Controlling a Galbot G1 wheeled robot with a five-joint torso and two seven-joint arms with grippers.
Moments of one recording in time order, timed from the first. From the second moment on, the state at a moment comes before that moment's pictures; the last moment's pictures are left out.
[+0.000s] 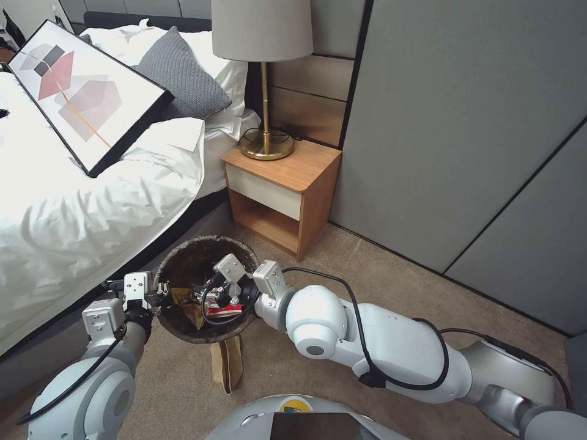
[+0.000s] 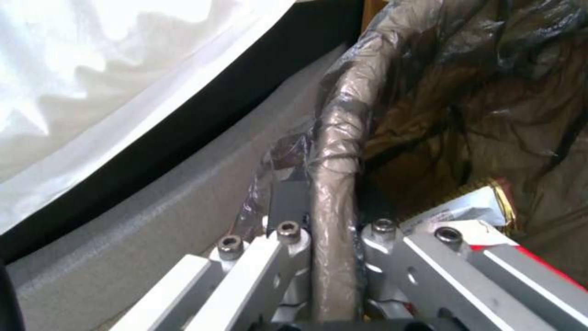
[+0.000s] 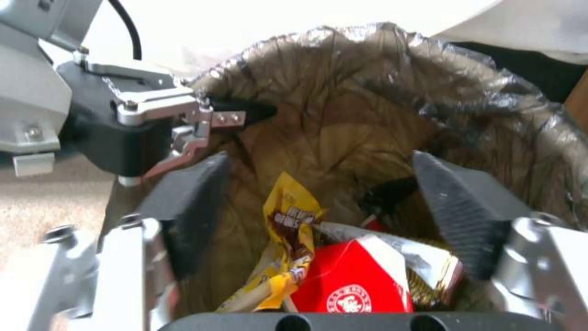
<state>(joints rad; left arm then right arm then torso) 1.71 -1.34 -0.79 -2.50 -0.44 0.74 -0.23 -0.52 1.13 -0.62 2.14 0.93 -0.61 0.43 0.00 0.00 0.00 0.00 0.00</state>
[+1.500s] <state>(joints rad) 1.69 -1.32 -0.81 -2.50 -0.45 0.74 -0.21 -1.60 1.26 0.51 2.22 0.09 0.12 0.17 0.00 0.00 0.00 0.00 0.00</state>
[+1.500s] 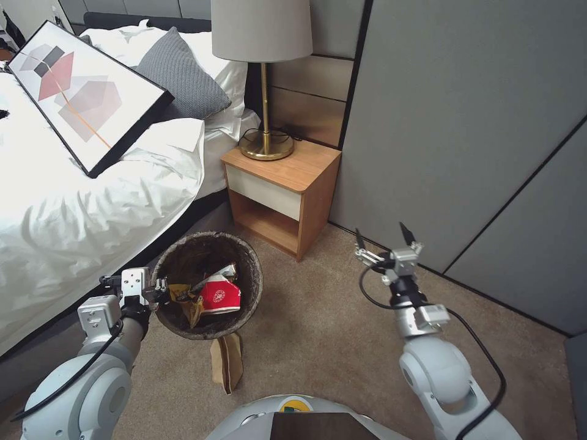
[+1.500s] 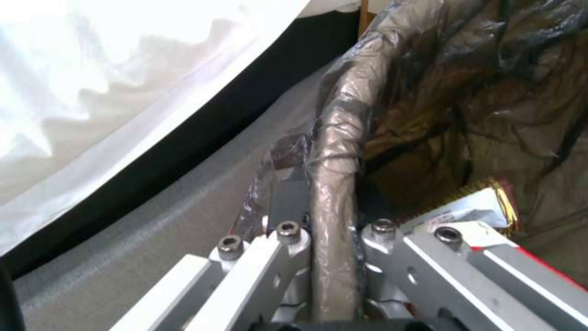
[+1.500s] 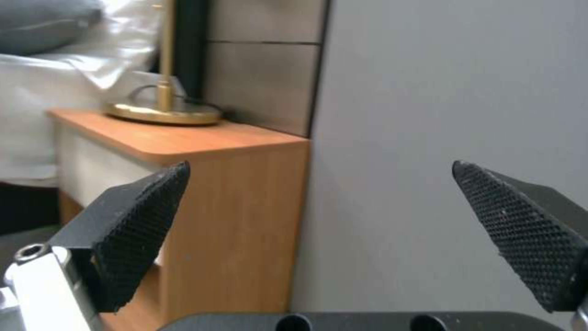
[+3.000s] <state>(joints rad) 1.77 -1.34 -0.82 -2.50 -0.44 0.74 -0.21 -1.73 1.33 0.65 2.26 0.13 0.16 0.11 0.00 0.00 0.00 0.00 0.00</state>
